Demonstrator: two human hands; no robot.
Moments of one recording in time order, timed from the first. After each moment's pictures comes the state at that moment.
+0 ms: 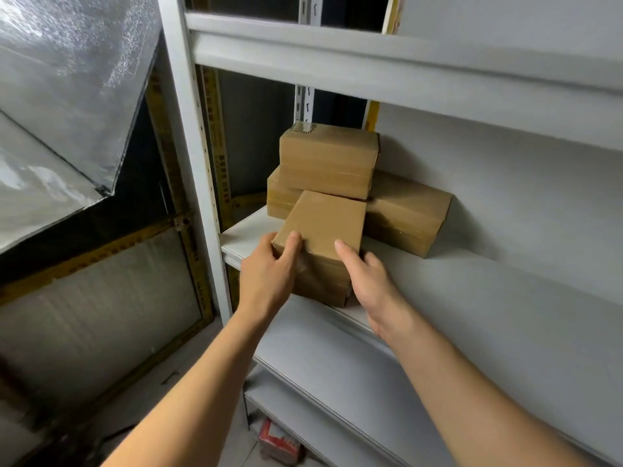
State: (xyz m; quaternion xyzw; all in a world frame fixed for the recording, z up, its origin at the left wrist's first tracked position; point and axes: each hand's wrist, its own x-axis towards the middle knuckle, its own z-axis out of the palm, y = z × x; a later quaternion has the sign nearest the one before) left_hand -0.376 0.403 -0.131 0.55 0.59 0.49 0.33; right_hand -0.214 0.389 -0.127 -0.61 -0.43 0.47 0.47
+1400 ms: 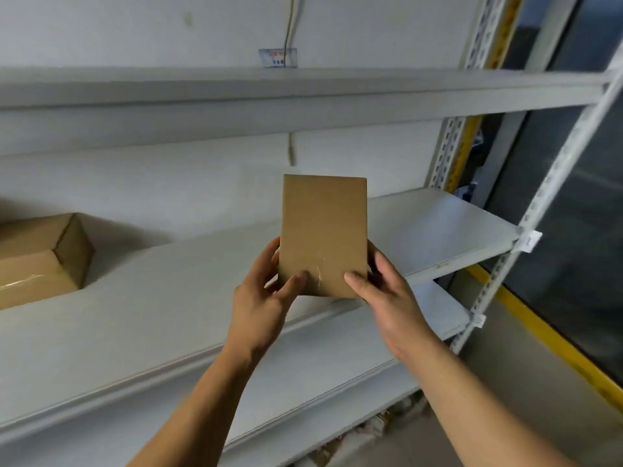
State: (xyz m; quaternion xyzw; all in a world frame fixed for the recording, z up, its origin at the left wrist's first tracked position) left_hand -0.006 0.164 -0.114 0.72 0.13 0.31 0.60; right_hand 0.107 -0.013 -0.117 -0.62 -0.27 0.14 0.72
